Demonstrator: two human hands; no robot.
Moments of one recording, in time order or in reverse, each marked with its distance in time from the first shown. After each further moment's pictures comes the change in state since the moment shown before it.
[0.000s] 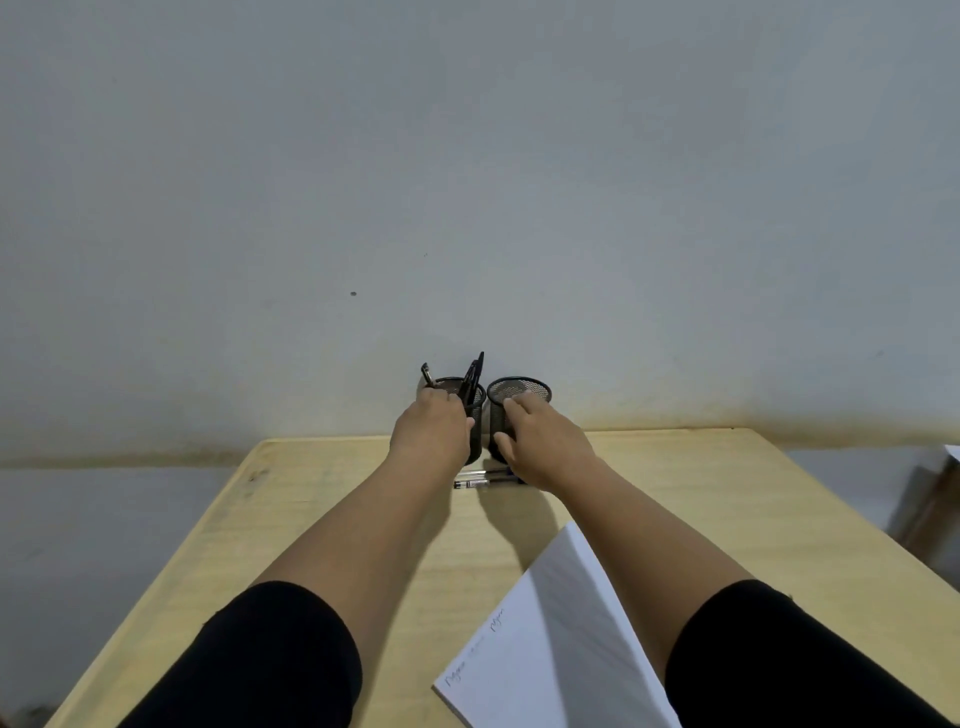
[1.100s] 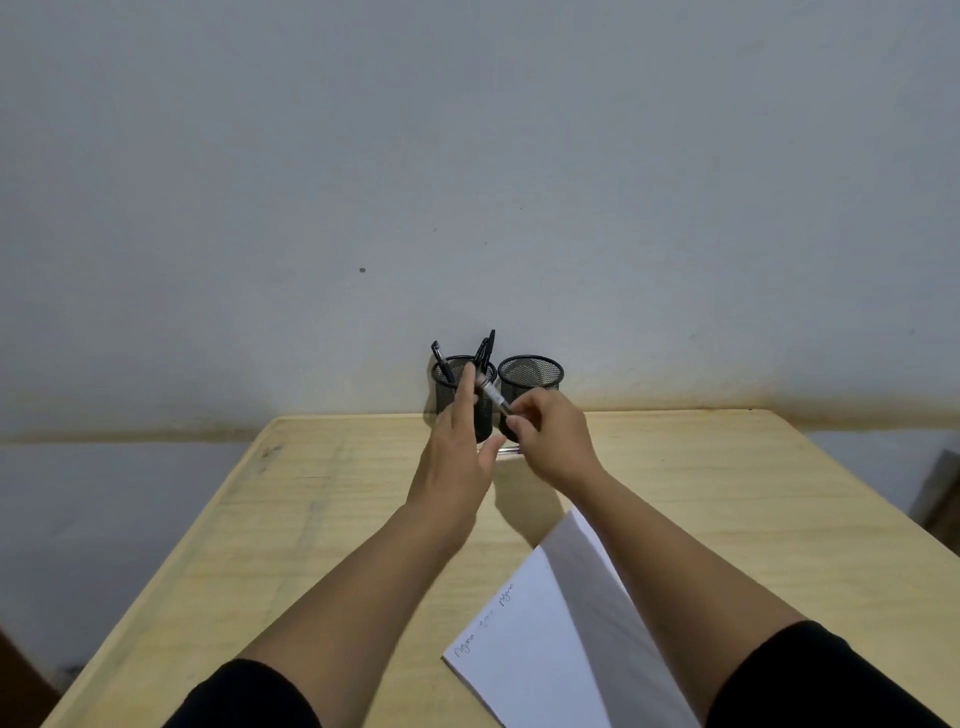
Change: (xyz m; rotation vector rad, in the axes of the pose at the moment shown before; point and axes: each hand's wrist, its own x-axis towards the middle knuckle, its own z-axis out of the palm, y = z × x) left_hand -0.050 0.014 0.037 -0.793 0.184 -0.051; right_hand -0.018 -0.007 0.014 0.628 0.201 0.210
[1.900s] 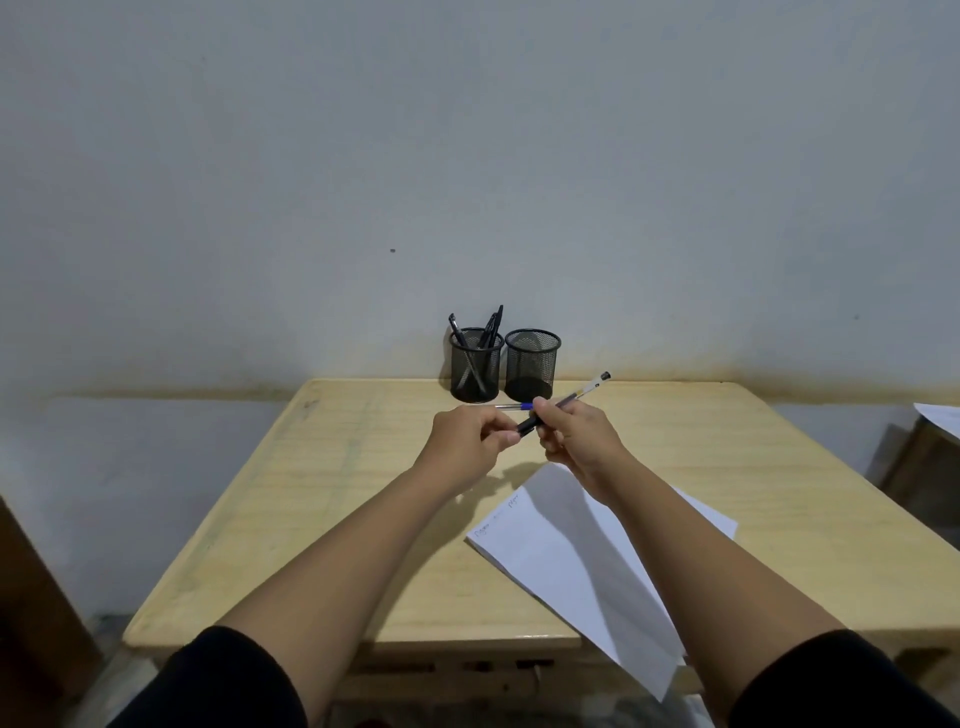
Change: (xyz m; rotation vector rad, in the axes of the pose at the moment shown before) left_hand -0.060 0.043 -0.054 -0.035 -0.232 -0.089; right_hand -0.085 -0.028 -0.040 0.737 -0.156 0.363
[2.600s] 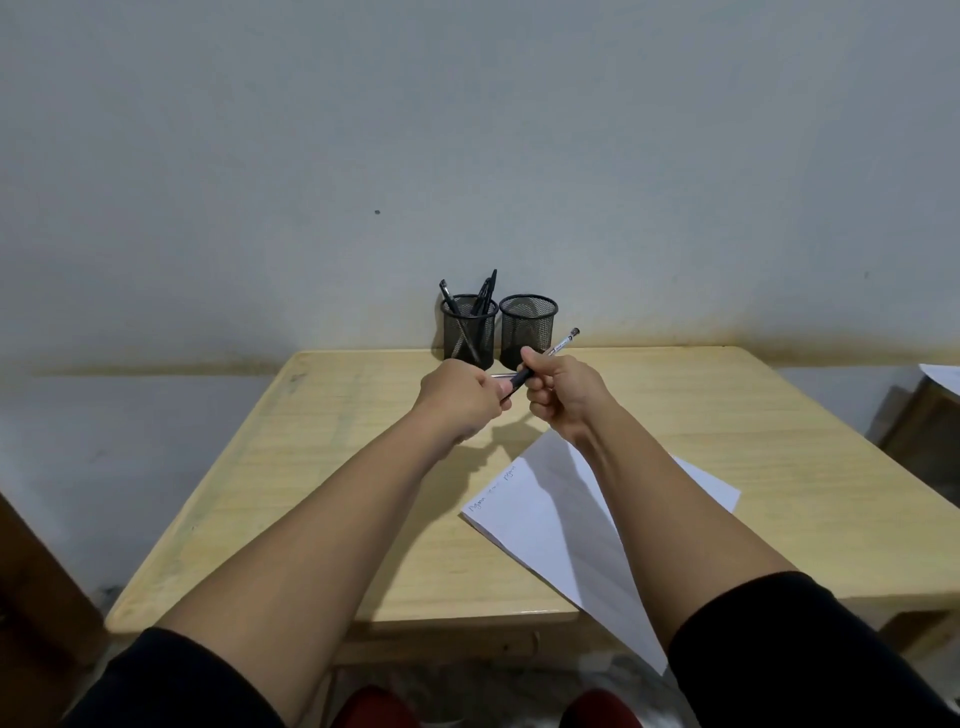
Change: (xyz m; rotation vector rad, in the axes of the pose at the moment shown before) left_hand -0.001 0.013 -0.003 -0.208 -0.061 -0.301; right_hand 0.020 0.007 0.017 0.223 -0.015 0.177
